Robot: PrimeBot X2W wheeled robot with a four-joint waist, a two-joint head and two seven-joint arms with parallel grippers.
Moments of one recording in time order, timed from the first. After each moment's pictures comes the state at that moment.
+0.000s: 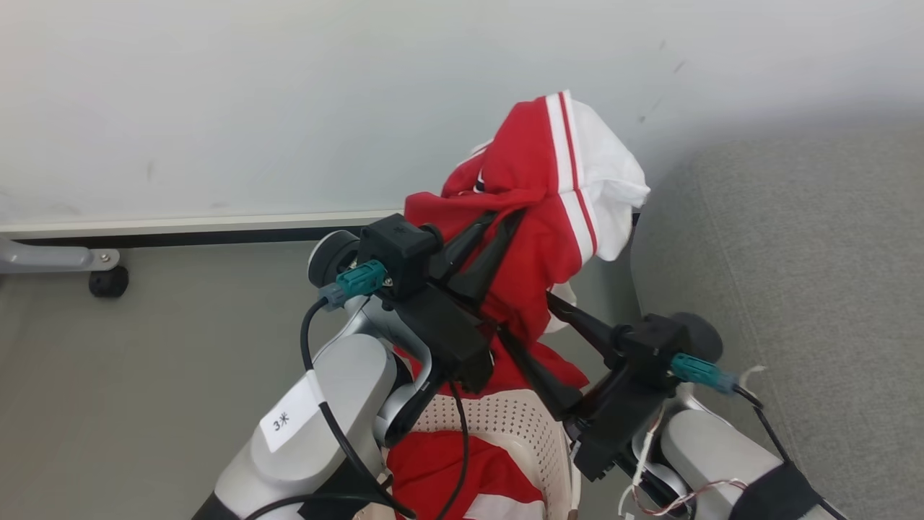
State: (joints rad) left arm -0.70 0.05 -0.65 0.42 -0.57 -0.12 -0.13; right arm -0.54 -0.25 0.80 0.33 0.50 0.12 -0.19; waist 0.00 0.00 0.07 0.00
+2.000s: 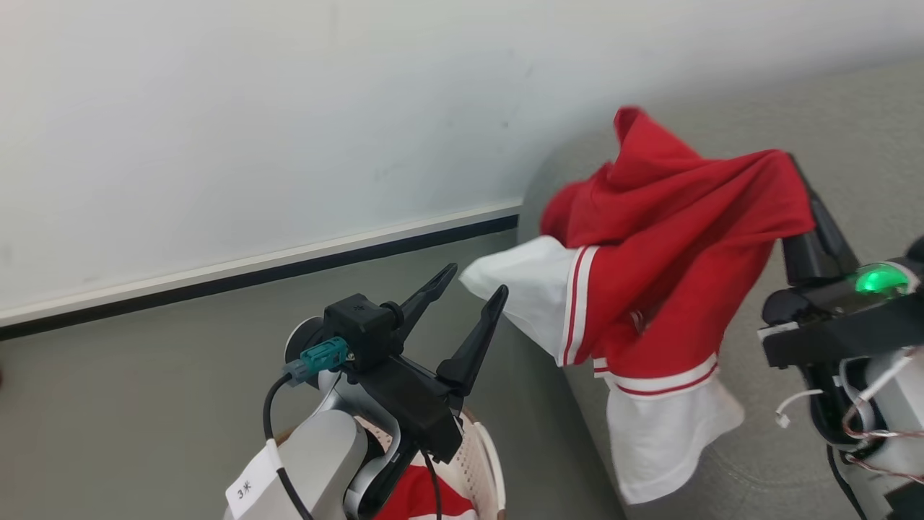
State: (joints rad) left arm -0.52 0.13 -0.68 0.34 -0.66 -0.09 -0.14; right arm -0.44 -0.39 0.33 0.11 0.65 0.08 -0.26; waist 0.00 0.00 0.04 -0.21
